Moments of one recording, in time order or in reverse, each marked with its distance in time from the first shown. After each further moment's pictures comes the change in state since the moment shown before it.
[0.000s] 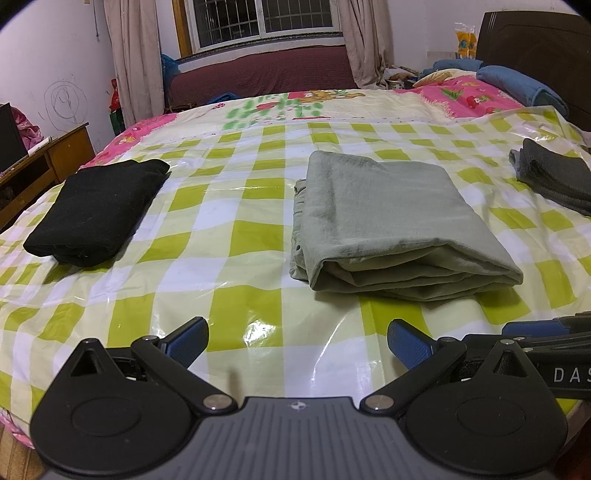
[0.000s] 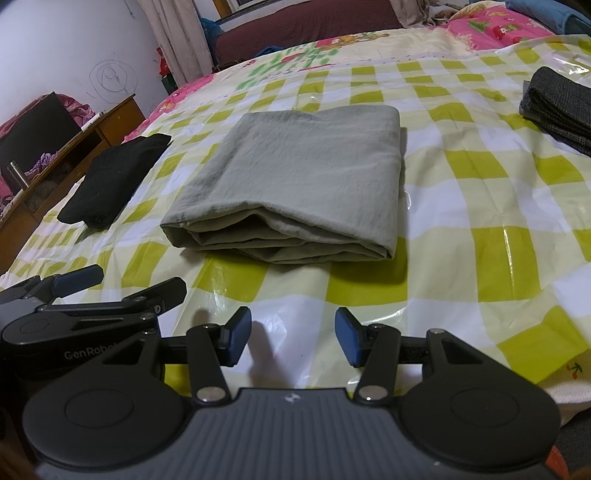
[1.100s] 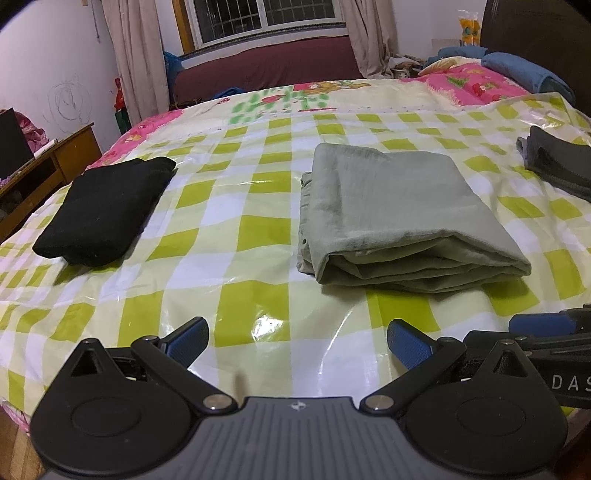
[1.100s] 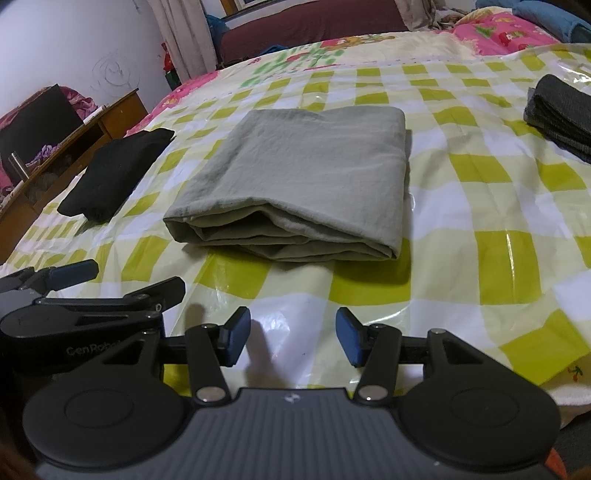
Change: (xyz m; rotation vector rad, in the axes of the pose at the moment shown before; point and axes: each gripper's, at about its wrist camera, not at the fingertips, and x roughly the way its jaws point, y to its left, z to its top) left arm 0.000 -0.008 0.002 0.030 0.030 0.048; right arm 0.000 0.002 0.000 -0.033 0.003 -0.009
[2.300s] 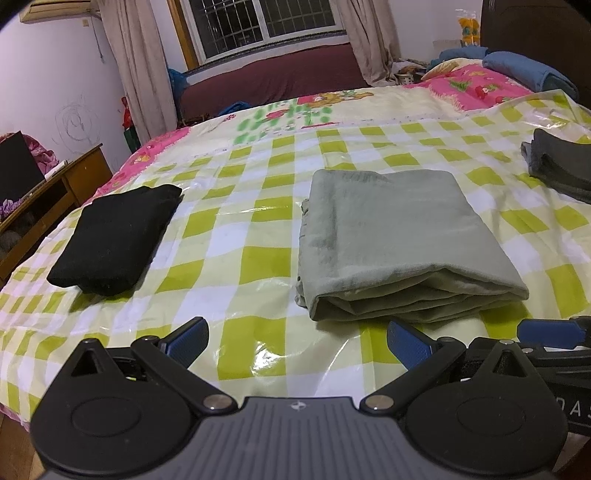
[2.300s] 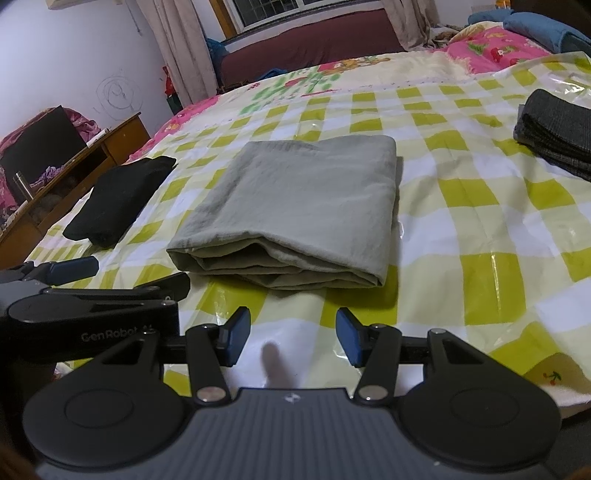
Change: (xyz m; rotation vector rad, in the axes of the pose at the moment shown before) left arm -0.007 -0.018 0.020 0.037 -0.029 0.061; right arm -0.014 -0.004 0.002 0.009 -0.082 0.010
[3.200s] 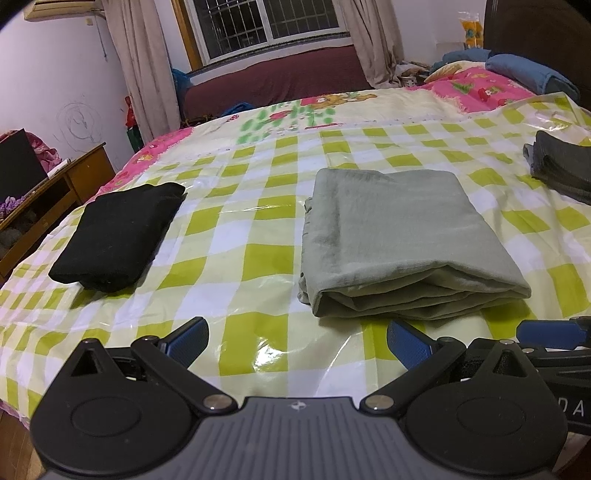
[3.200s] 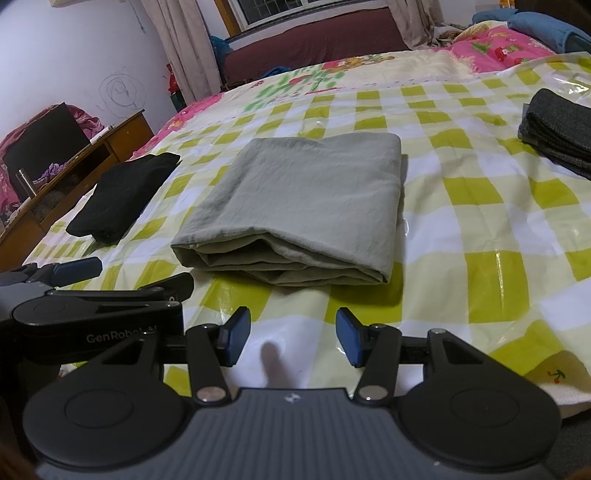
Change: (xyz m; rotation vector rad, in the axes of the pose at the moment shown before) left arm -0.001 -0.001 -0.003 -0.004 -0.011 0.010; right arm -0.001 0.002 -0.003 -0.009 0.004 0.009
